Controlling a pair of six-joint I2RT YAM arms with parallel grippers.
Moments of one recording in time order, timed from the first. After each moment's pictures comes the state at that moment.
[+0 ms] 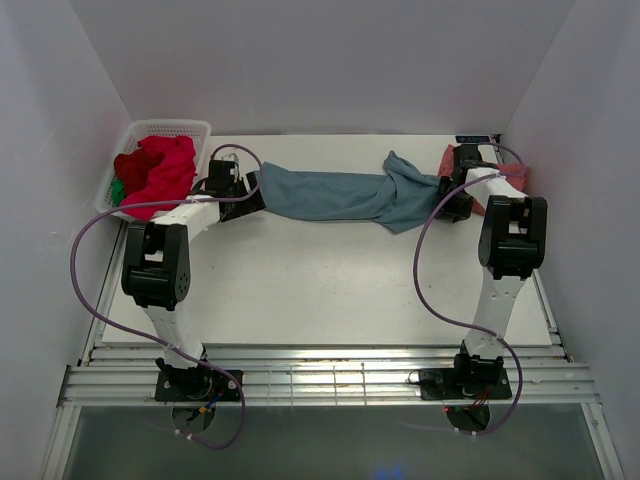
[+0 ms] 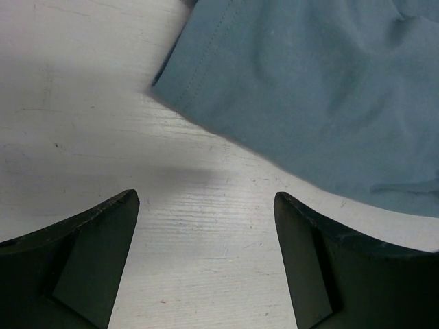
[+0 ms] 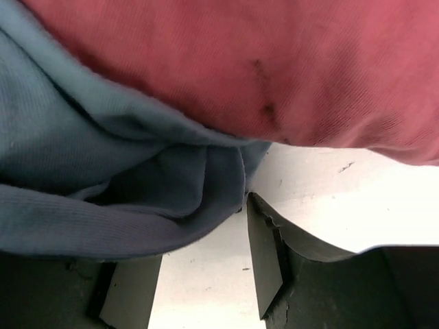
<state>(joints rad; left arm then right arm) -0.15 1.87 1.24 -0.18 0.05 -0.39 -0.02 2.11 1.57 -0.63 0.06 0.18</state>
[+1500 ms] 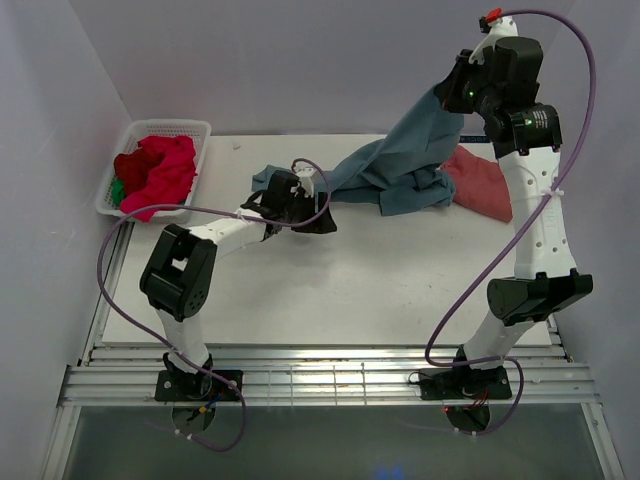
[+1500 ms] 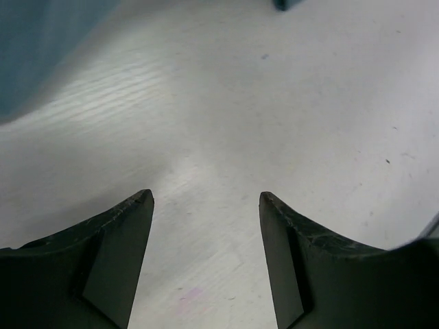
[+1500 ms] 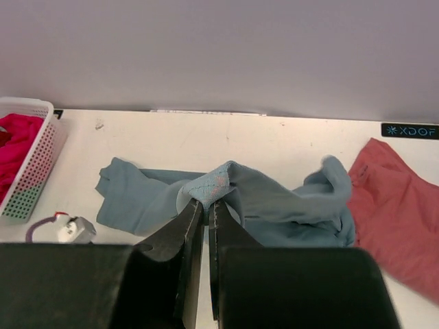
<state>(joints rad) -0.47 1.84 1.20 -0.05 0.32 -0.36 0.17 1.71 2.23 -0.78 -0.11 0.20</state>
